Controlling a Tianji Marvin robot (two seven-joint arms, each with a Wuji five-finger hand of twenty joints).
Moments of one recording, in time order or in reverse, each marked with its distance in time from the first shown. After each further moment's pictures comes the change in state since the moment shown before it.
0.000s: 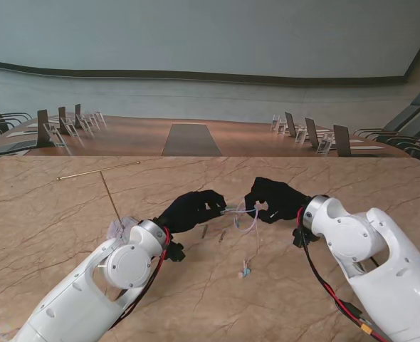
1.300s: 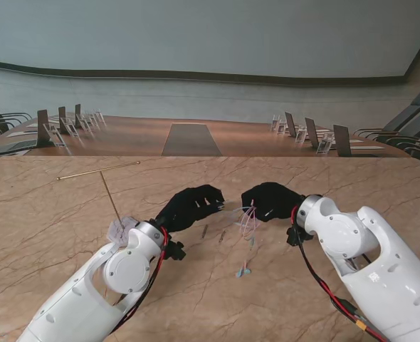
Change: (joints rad) left arm 0.035 -0.015 -0.028 -0.007 0.008 -0.067 0.076; right arm 0.037 -0.007 -0.049 0.036 0.026 0.055 -0.028; left_hand 0.062 0.010 -0.059 0.000 -0.024 0.000 0.101 0.068 -0.022 0.017 0.059 0.034 -0.013 0.000 -0.061 -0.110 0.011 -0.004 0.033 0.007; right_hand 0.035 -0.019 0.020 -0.042 -0.022 0.072 0.044 -0.062 0.691 0.002 -0.089 -0.125 0.401 0.086 0.109 -0.115 0.287 0.152 0.099 -0.035
